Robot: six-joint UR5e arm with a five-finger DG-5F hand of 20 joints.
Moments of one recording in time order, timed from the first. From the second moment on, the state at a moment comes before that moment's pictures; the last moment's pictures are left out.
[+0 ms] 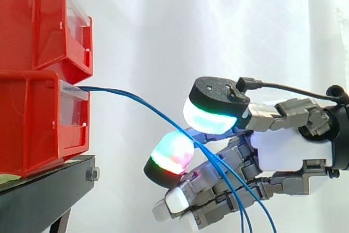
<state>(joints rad) 0.13 -2.30 -1.23 -2.79 -1.23 -0.18</state>
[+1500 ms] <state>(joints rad) 0.11 -2.29 -1.23 -2.79 -1.21 -0.20</state>
